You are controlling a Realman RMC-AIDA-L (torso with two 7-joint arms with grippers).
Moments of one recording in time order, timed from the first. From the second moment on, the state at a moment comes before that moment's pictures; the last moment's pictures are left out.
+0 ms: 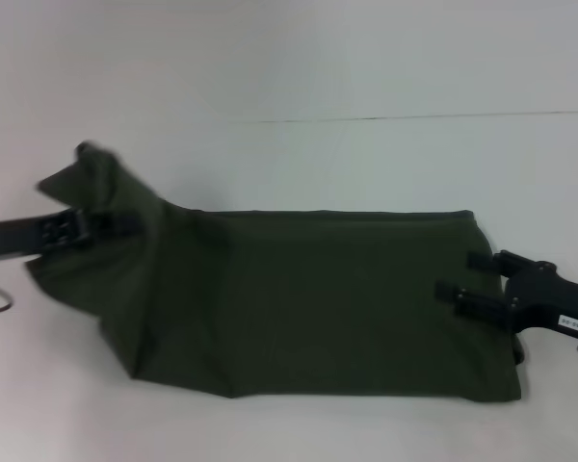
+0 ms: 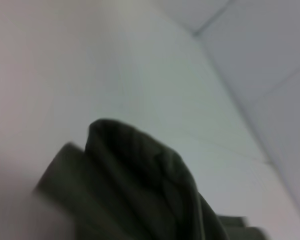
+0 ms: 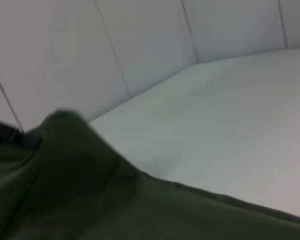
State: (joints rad) left arm -0.56 -2.12 0.45 0.91 2.25 1.51 -2.24; right arm 0.45 2.09 -0.42 -0.47 -2.04 -1.41 1.22
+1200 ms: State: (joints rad) left arm -0.67 -2.17 1.02 0.80 1.76 1.30 -2.30; right arm 0.47 2.08 -0.47 -0.37 -2.03 -1.33 1.18
